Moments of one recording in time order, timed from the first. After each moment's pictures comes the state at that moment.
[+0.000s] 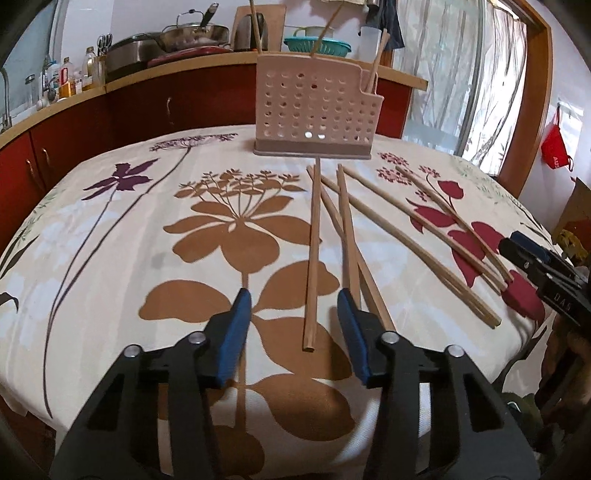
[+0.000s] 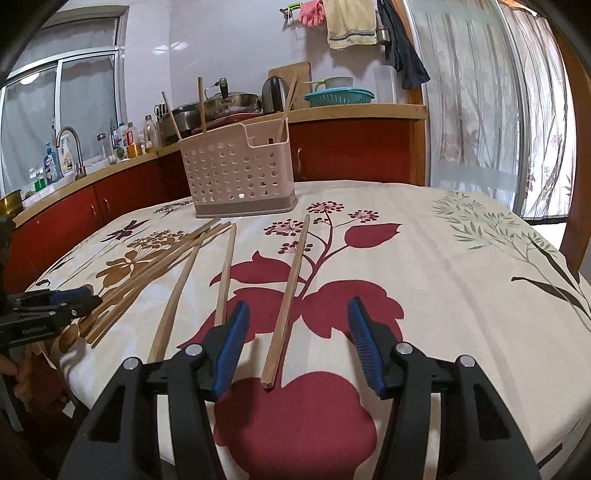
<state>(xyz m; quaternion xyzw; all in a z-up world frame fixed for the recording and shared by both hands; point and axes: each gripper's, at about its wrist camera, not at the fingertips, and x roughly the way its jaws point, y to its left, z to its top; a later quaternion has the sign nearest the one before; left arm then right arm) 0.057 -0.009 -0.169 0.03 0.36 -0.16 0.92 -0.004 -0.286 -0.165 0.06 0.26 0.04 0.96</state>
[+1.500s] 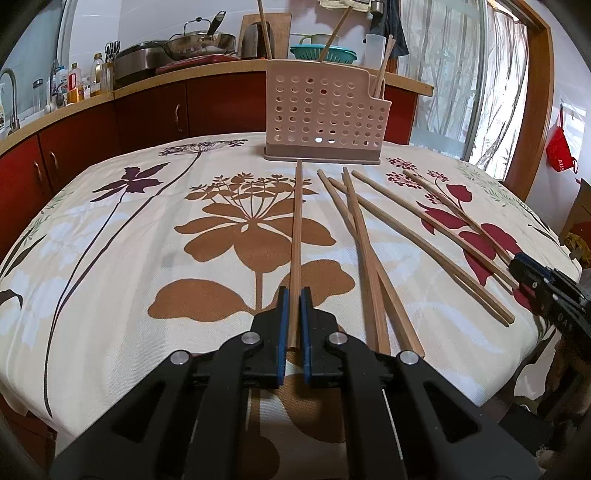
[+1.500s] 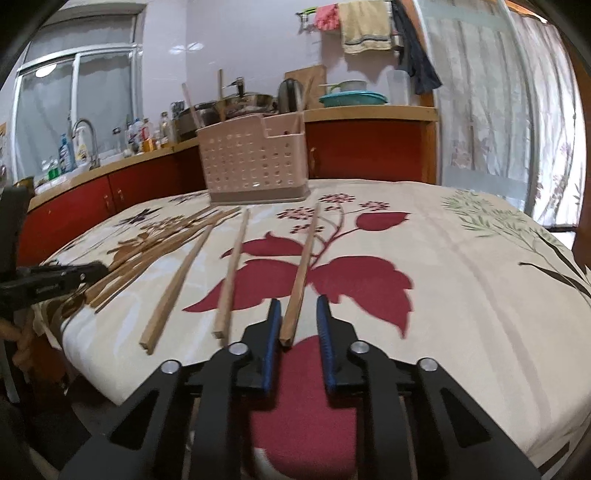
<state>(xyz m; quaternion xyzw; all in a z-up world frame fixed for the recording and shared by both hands) 0.053 -0.001 -0.172 0.03 0.34 -0.14 0.93 -0.018 -0.289 -0.181 0.05 0.25 0.06 0.97</state>
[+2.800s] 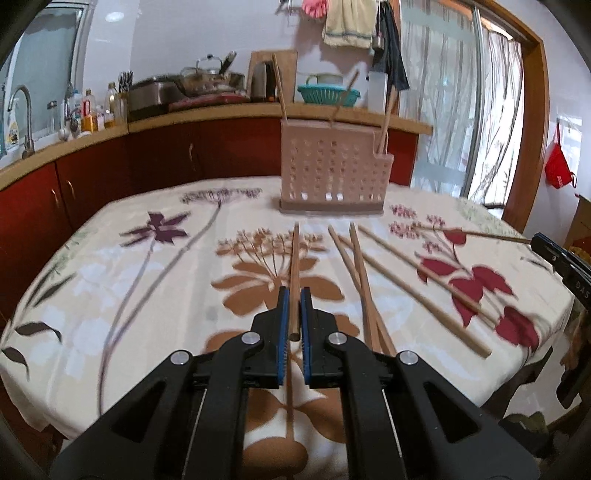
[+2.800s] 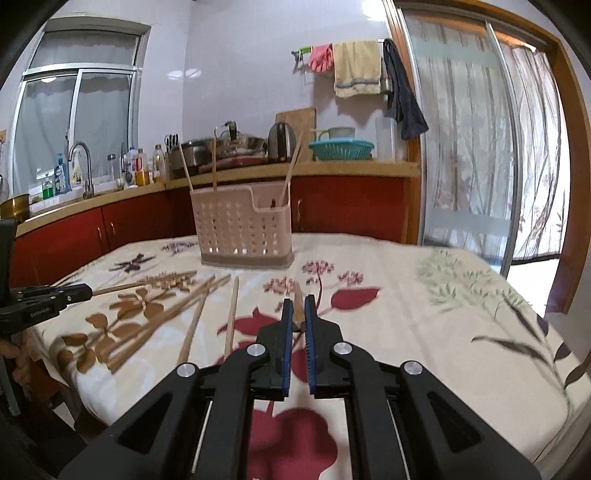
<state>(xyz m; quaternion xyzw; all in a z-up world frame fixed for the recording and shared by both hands) 0.040 0.019 -0.121 0.02 0.27 -0.13 0.95 -0.029 -0.290 -0.117 0.03 0.18 0.03 0.98</state>
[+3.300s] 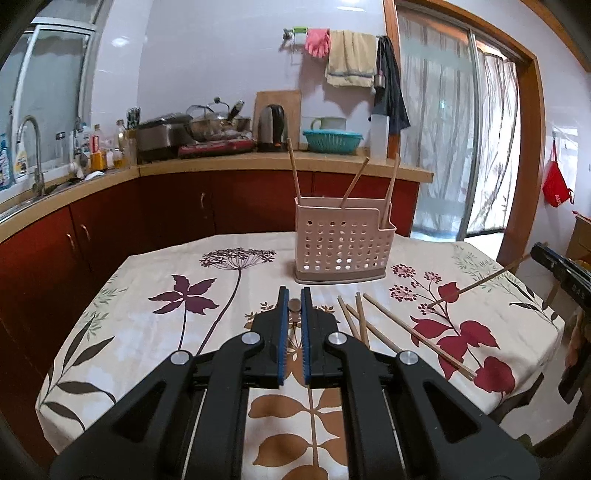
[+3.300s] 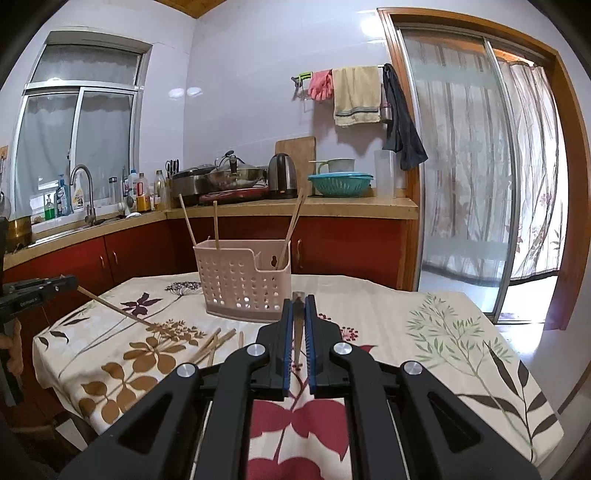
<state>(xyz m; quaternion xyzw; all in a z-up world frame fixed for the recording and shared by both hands) 0.044 0.039 -0.038 0.03 0.22 -0.13 0.97 -0.016 -0.295 -0.047 0.03 0.15 0.03 0.99</state>
